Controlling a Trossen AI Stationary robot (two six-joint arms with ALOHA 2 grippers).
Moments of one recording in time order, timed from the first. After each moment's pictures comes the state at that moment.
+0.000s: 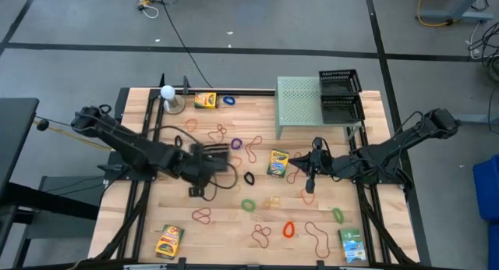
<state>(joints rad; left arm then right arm) -0.37 1.36 0.97 -0.76 -0.42 -0.19 0.43 1.01 0.56 0.09 0.63 0.23</state>
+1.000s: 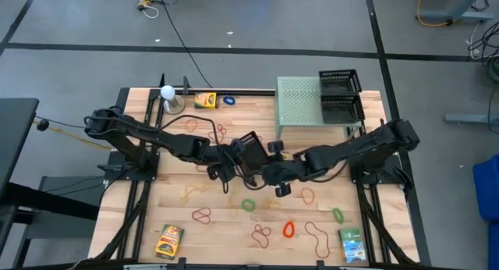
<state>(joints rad) -0.15 1.53 0.97 -0.26 -0.30 1.06 0.28 1.67 1.35 -0.70 0.41 -0.17</state>
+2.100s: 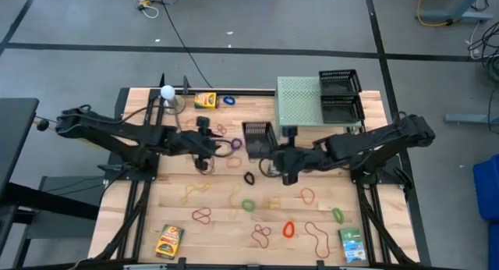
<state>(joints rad) -0.13 1.09 0.74 -0.28 -0.52 0.41 0.28 1.48 1.39 -0.77 0.58 -0.19</state>
